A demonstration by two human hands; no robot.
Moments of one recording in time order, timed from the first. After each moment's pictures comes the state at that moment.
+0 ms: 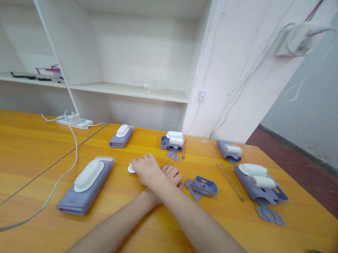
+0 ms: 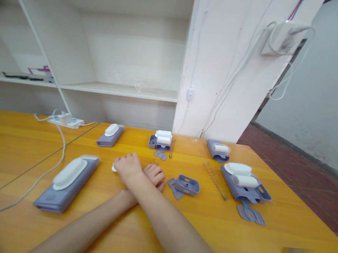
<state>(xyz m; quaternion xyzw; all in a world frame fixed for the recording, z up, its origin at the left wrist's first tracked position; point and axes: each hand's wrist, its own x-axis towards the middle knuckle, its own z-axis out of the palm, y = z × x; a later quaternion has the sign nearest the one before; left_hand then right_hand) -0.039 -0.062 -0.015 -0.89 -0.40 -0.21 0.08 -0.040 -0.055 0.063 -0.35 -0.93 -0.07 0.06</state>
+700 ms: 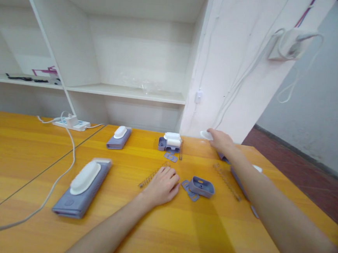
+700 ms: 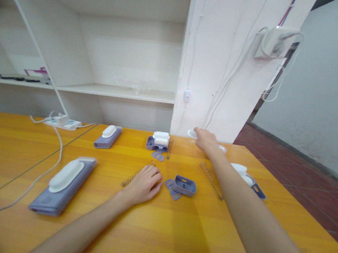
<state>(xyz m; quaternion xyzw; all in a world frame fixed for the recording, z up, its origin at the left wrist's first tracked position) -0.041 -0.085 0.023 -0.89 -0.38 -0.23 0.05 0.216 0.047 0.132 -0.67 -0.73 -0.12 0.05</state>
